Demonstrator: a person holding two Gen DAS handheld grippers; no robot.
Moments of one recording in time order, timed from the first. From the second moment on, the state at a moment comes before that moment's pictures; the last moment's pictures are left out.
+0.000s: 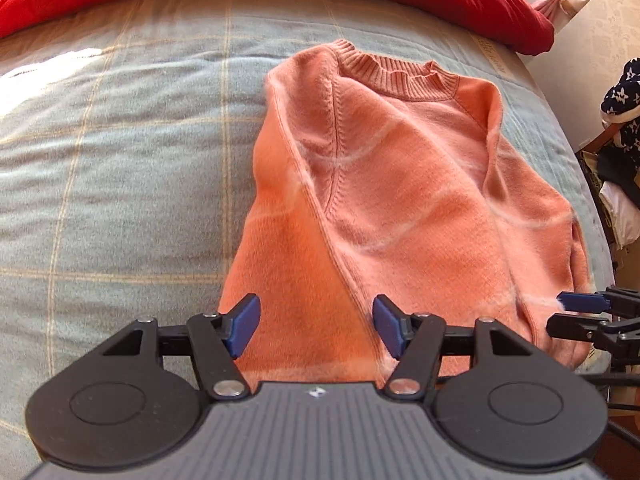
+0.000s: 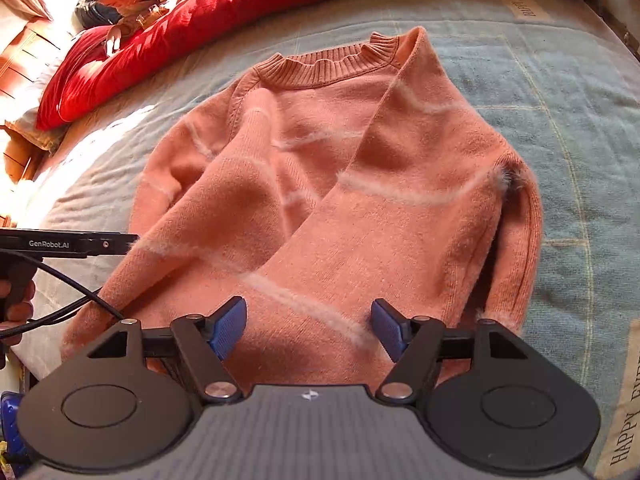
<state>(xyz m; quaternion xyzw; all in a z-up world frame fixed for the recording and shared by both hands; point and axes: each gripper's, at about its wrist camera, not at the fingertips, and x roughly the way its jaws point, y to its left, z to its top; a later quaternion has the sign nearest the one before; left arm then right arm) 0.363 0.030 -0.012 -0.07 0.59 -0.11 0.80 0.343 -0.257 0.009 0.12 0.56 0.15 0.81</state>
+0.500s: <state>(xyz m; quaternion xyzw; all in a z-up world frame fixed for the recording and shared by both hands) 0.303 0.096 0.025 -0.09 0.58 -0.07 0.81 0.361 -0.219 0.084 0.13 0.53 0.20 0.81</state>
